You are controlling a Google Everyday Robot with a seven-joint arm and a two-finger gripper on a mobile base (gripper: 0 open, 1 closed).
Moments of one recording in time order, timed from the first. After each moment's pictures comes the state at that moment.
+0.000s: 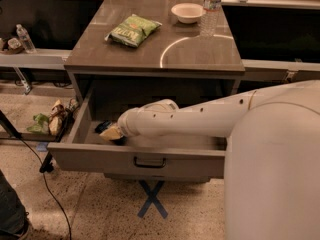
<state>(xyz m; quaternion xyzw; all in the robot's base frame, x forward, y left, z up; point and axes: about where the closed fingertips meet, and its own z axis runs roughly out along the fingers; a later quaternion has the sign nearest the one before) 0.651 0.160 0.623 -0.40 0.81 0.19 0.38</state>
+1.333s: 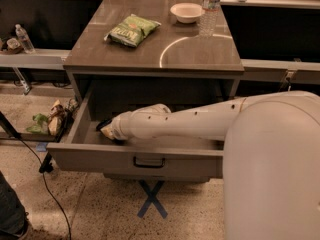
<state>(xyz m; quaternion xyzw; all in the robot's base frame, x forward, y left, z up) 0.646 0.195 0.602 -0.41 0.80 0.23 0.37</state>
